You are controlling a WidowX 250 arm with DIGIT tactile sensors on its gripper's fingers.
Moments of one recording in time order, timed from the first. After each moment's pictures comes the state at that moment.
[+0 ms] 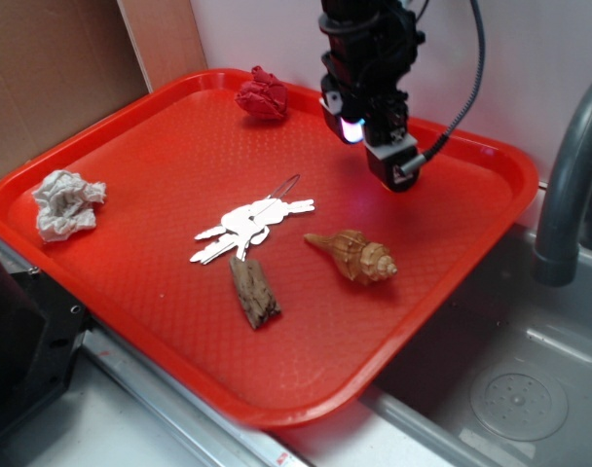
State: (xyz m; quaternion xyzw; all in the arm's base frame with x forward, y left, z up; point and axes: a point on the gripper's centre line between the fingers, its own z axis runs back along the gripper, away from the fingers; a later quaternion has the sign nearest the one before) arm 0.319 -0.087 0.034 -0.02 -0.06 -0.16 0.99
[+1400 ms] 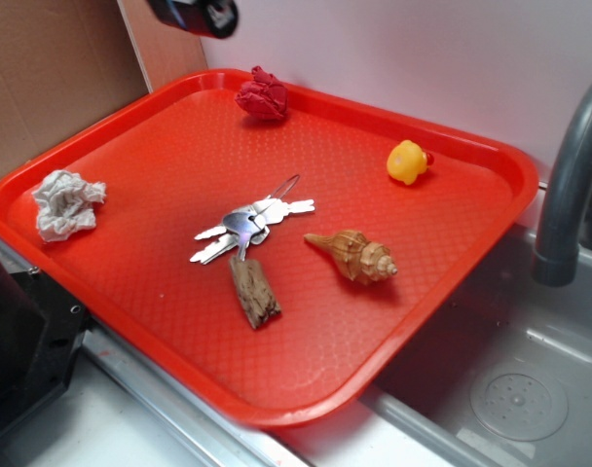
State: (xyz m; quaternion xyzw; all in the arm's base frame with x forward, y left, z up) arm 0.249 -0.012 0.150 -0.04 -0.14 -0.01 0.99
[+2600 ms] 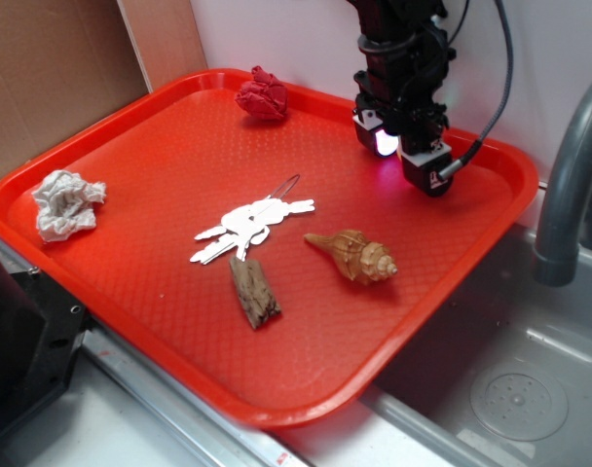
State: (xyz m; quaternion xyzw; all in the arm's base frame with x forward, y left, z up) arm 0.344 -0.099 0.022 -0.04 -0.06 -0.14 0.99
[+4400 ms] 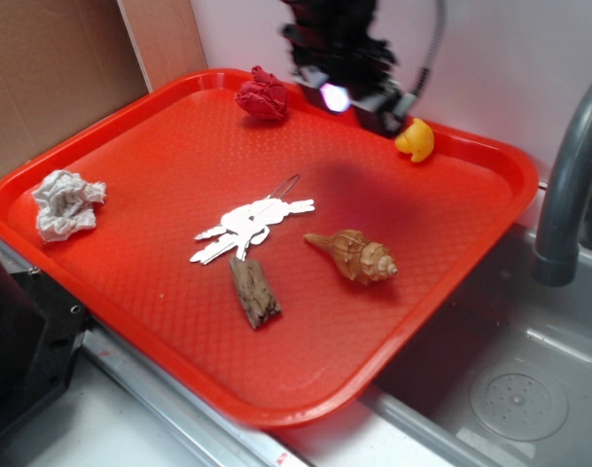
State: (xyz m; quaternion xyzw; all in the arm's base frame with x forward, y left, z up) arm 0.323 -0.082 0.066 -0.04 -0.14 -0.05 0.99
